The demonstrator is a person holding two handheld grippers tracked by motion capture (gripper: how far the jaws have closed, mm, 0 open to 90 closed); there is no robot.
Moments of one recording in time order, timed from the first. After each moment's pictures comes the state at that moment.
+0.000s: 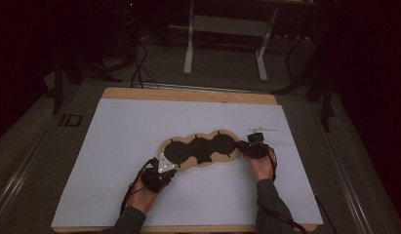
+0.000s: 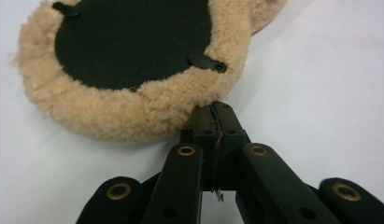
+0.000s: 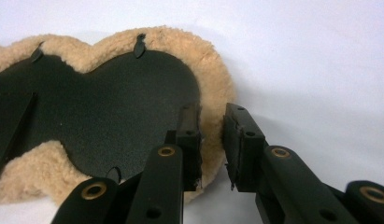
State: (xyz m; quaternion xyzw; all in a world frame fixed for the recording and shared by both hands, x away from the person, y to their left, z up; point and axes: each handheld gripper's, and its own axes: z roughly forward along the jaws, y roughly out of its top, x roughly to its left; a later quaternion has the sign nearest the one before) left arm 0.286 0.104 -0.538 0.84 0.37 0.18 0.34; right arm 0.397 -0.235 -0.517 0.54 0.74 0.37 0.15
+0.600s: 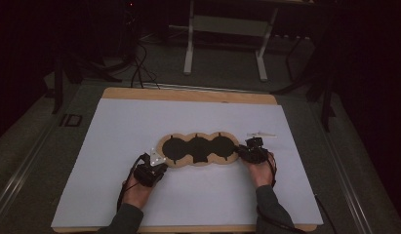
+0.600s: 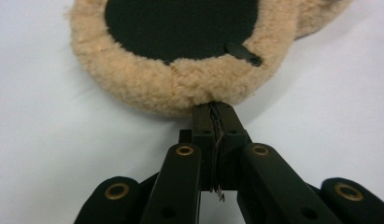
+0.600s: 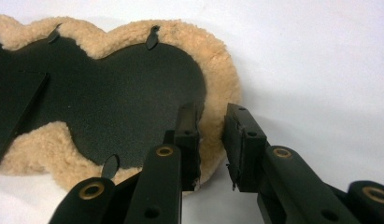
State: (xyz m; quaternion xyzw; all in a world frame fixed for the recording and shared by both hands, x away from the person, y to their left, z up) left arm 0.298 0.125 -0.538 0.82 0.43 0.19 0.33; right arm 0.377 -0.228 -0.516 0.54 0.74 0.36 0.16
